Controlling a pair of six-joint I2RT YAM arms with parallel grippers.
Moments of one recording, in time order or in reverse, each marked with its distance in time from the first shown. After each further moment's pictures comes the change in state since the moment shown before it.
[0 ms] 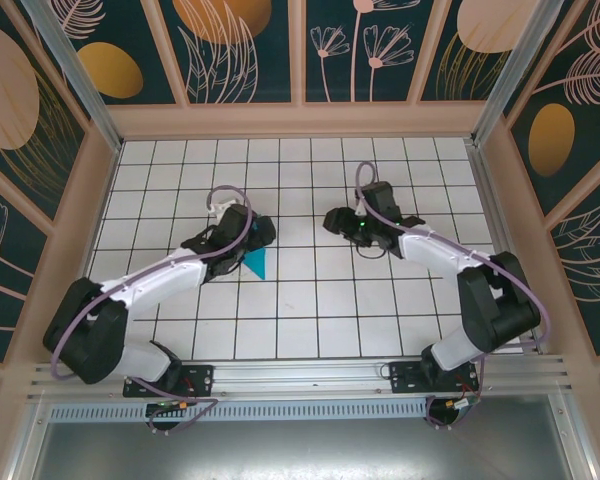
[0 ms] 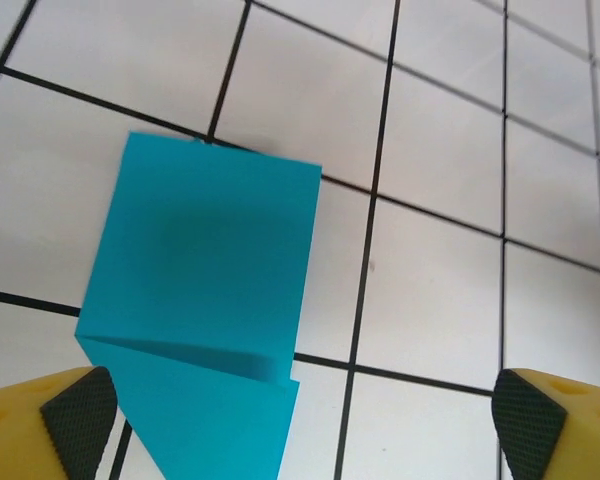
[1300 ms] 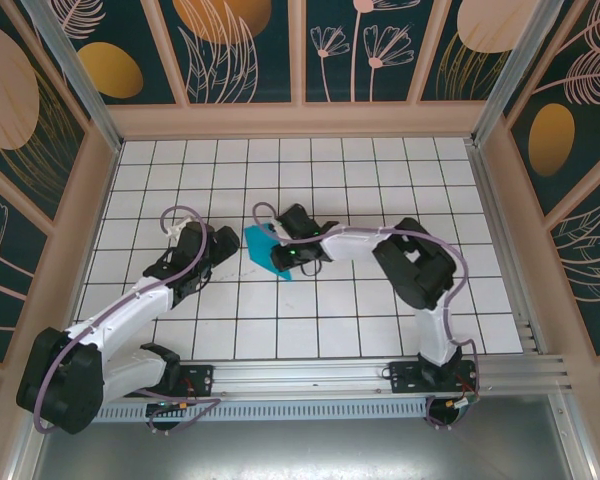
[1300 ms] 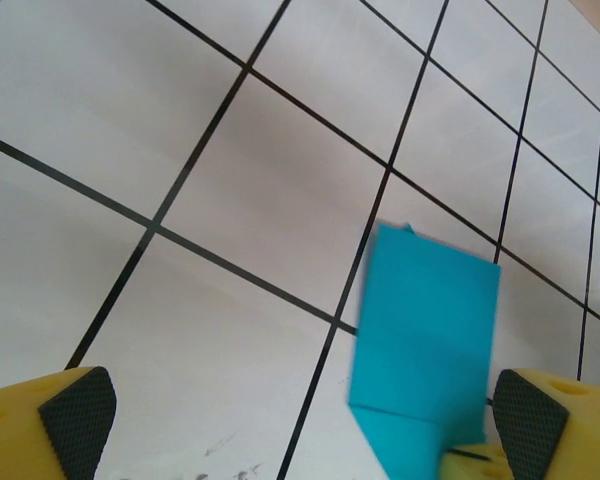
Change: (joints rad) left arm 0.195 -0.259 -0.251 0.007 0.071 -0.069; right arm 0.333 0.451 0.297 -0.070 0.071 -0.447
